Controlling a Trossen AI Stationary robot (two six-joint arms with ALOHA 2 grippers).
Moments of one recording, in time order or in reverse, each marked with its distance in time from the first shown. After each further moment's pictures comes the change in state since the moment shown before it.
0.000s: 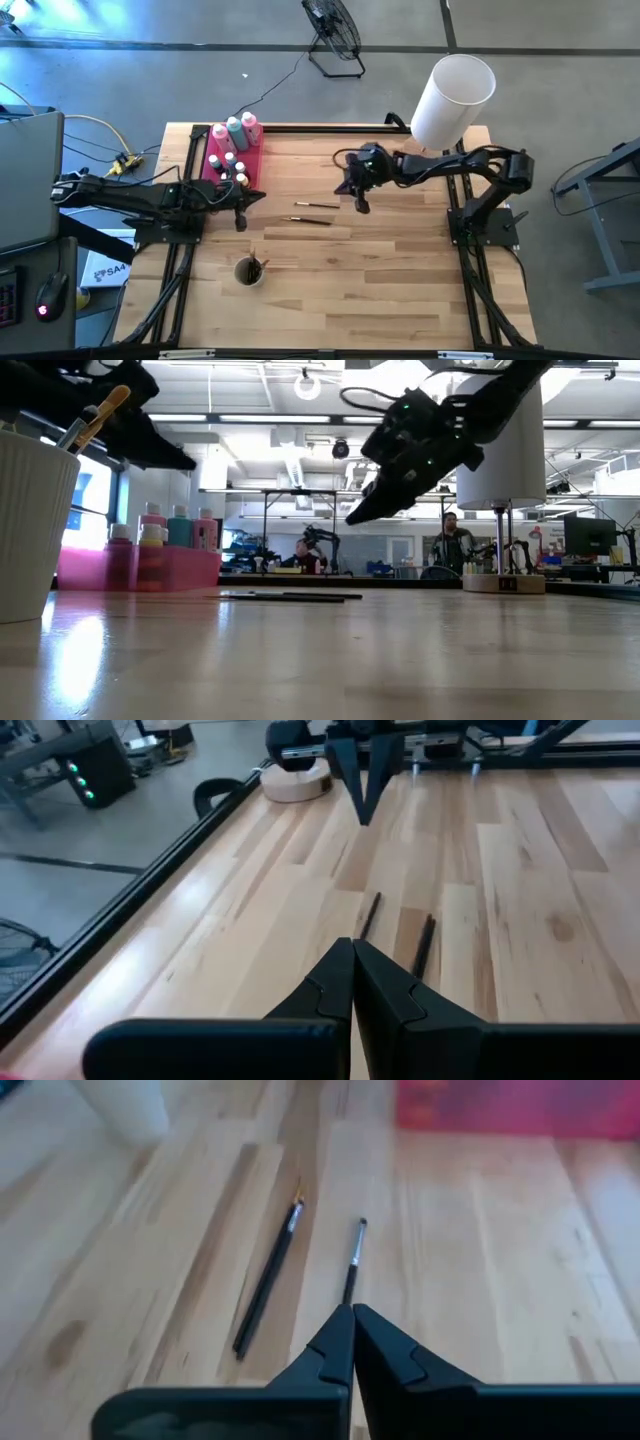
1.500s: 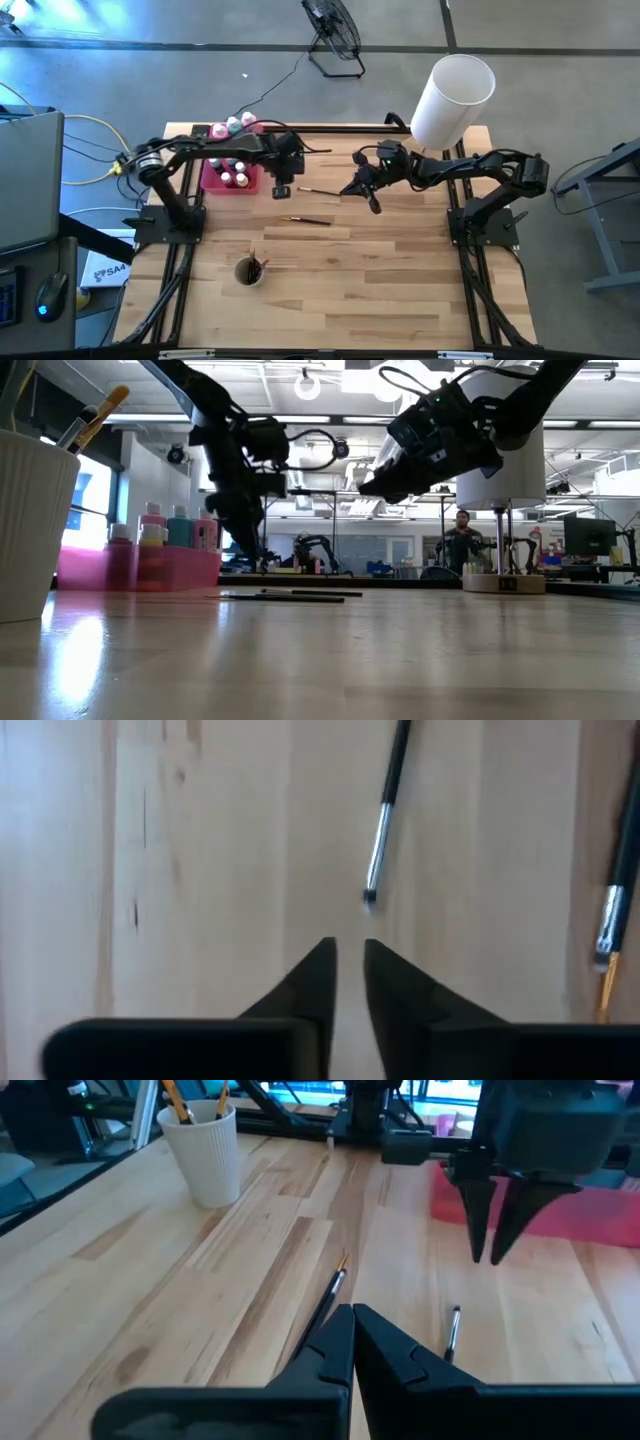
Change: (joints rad) left arm 0.497 1.102 0.804 -0.563 0.427 0.420; right arm -0.047 -0.107 -0.163 0.265 -0.197 -0.014
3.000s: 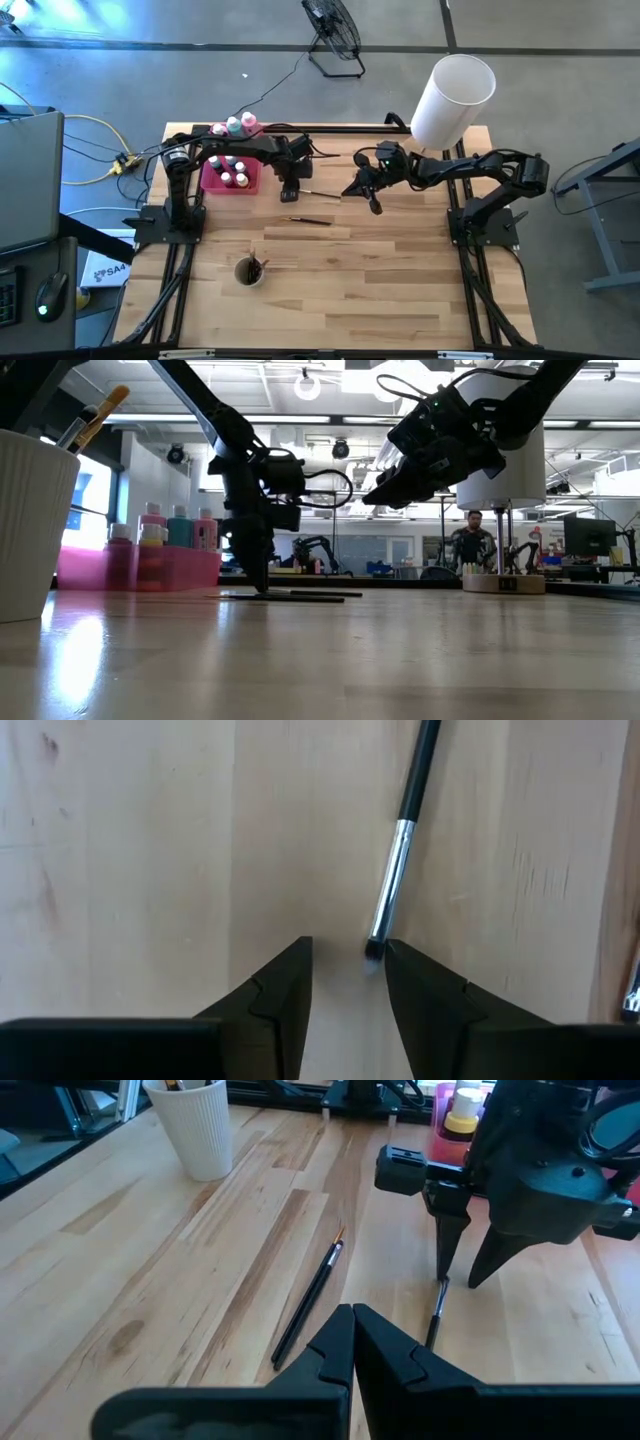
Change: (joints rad) left arm 0.000 0.216 0.077 -0.009 0.120 -0.043; right arm 0.000 0.000 0.001 -0.066 0.030 -0.035
